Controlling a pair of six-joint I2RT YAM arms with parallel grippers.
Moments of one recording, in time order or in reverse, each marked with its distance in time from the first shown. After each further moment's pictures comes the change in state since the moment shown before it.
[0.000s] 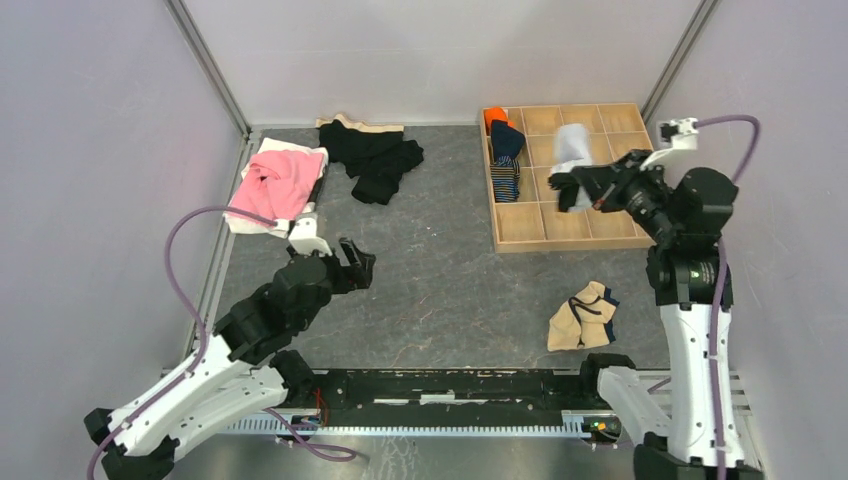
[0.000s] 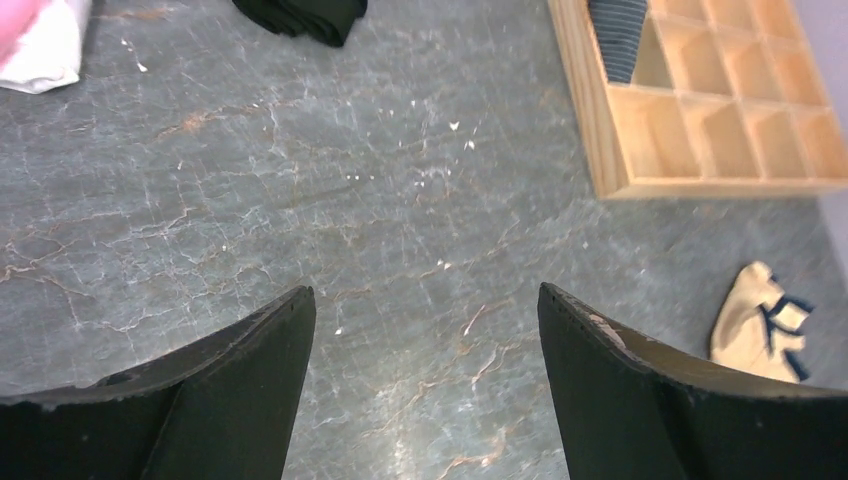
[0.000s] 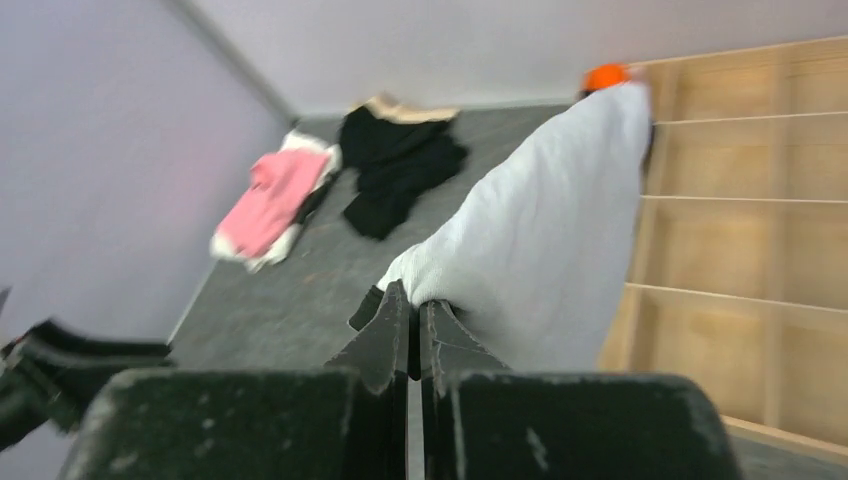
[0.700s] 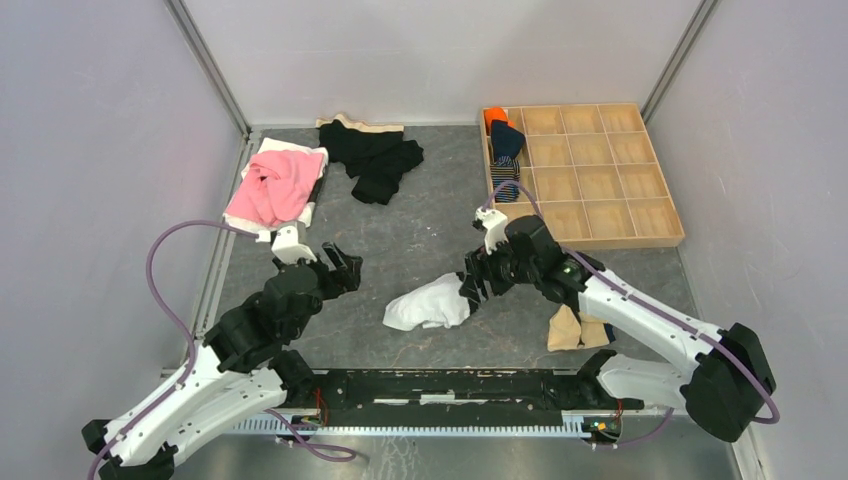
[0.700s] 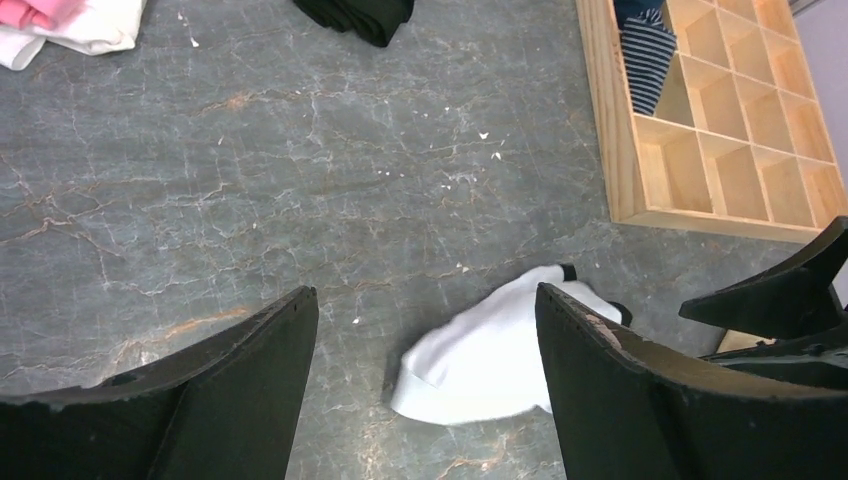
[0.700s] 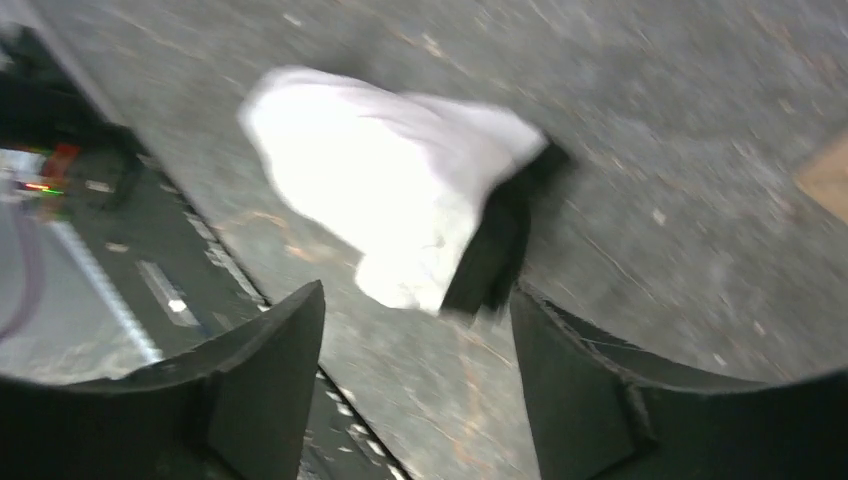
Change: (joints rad) left arm 0.000 -0.106 -0.015 -0.090 -0.100 -0.119; right arm 0.828 0.307 -0.355 0.077 0.151 -0.170
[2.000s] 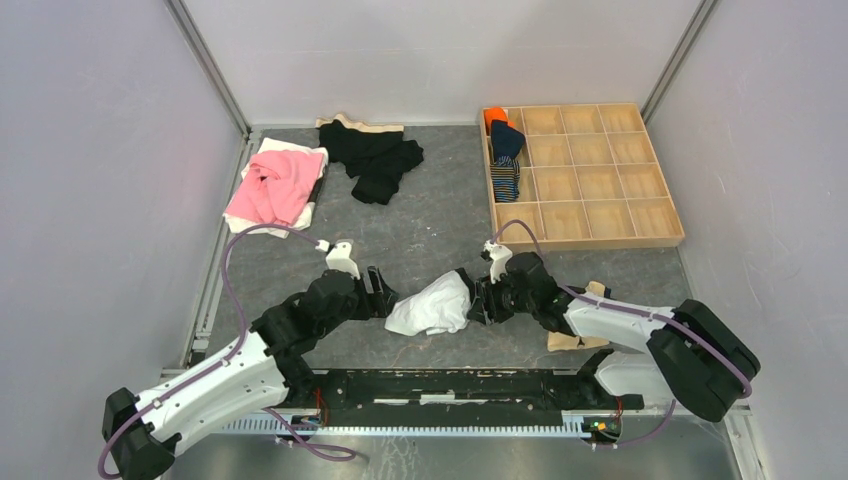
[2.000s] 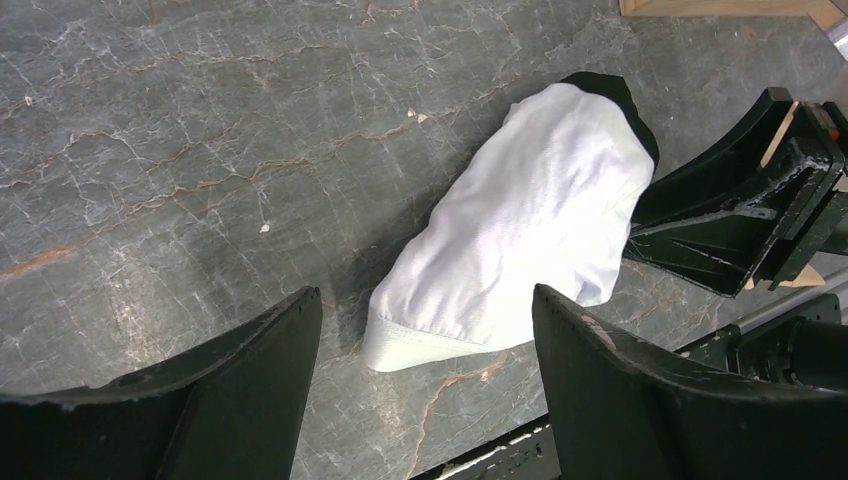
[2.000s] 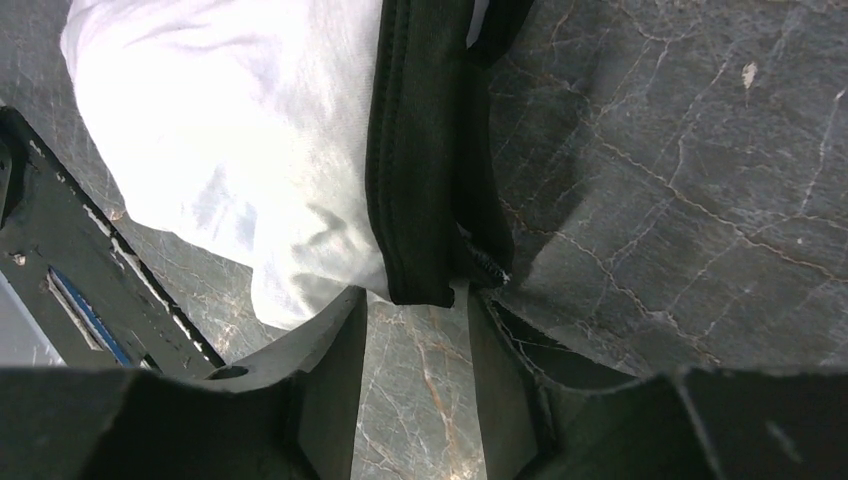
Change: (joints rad) left arm -0.007 0.139 -0.260 0.248 0.347 0.000; right arm -0.005 0.094 -0.427 0.447 0.045 0.148
